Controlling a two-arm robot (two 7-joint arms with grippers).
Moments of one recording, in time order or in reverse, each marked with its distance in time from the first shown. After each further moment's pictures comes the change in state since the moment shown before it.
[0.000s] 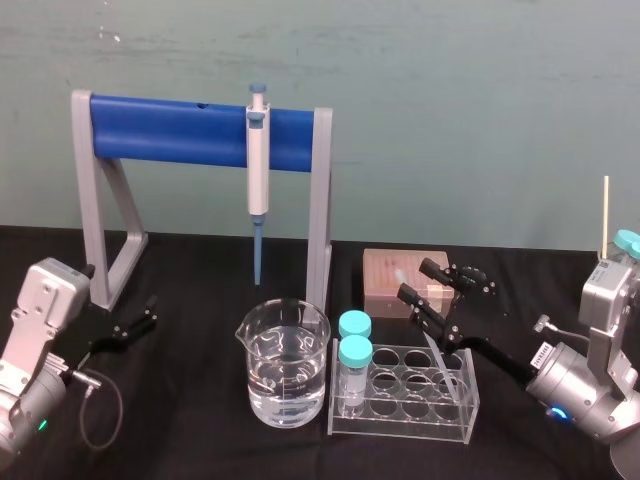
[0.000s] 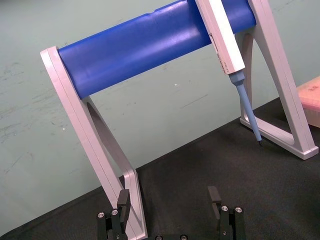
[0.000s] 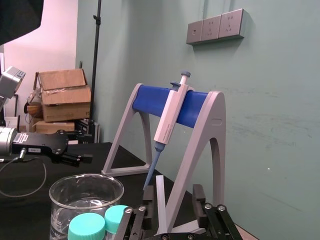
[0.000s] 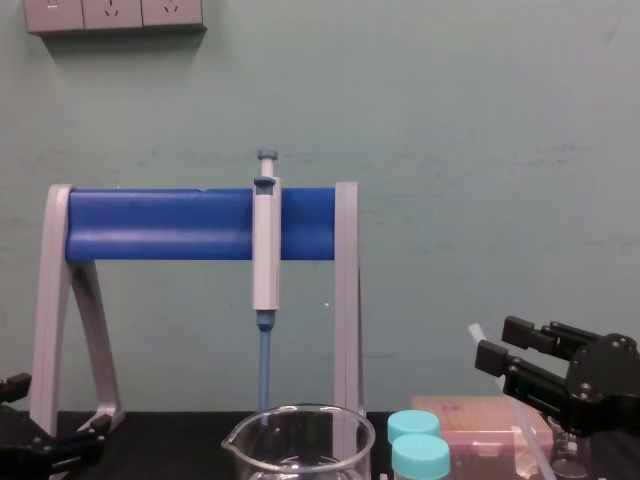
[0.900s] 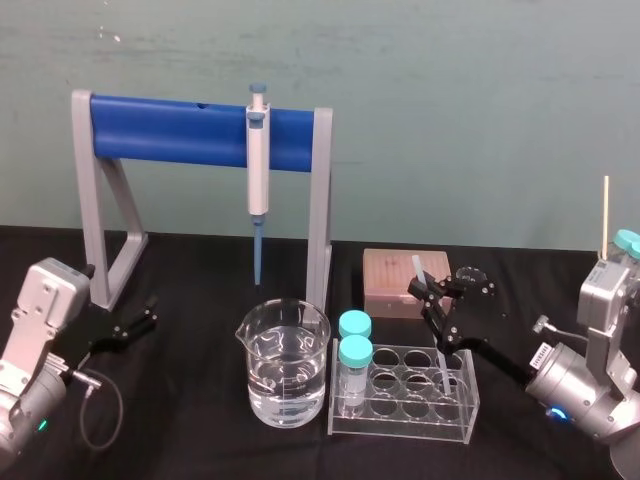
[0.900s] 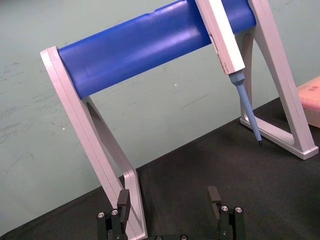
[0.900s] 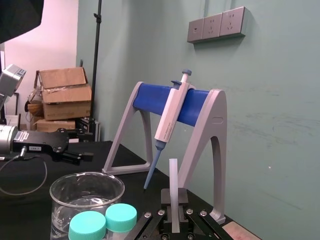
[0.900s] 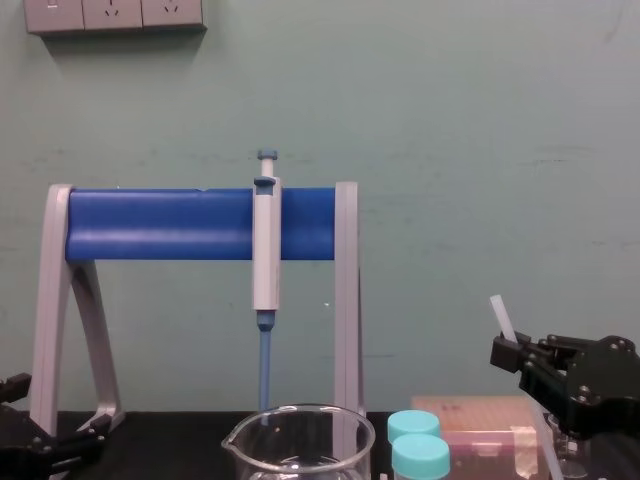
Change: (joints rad) left arm 0.000 0.000 0.000 0.000 0.000 0.000 0.000; right arm 0.001 0.001 -0.003 0.001 -0.004 0.003 0.000
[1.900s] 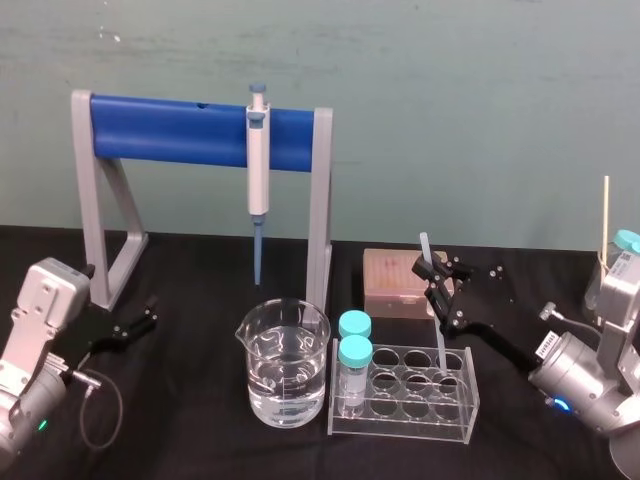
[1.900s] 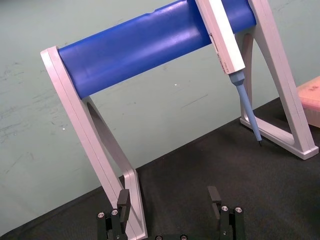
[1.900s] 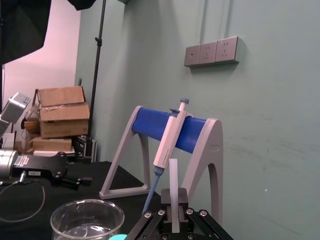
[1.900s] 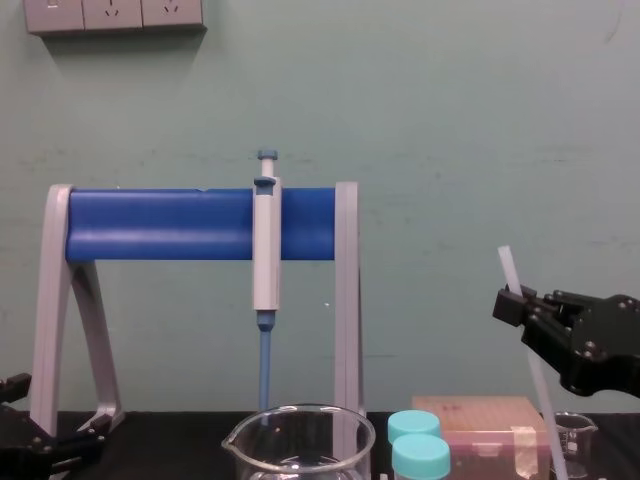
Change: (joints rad) left arm 0.000 0.000 0.000 0.000 0.000 0.000 0.000; right arm -0.028 -0.007 0.031 -0.072 0.023 -0.023 -0.007
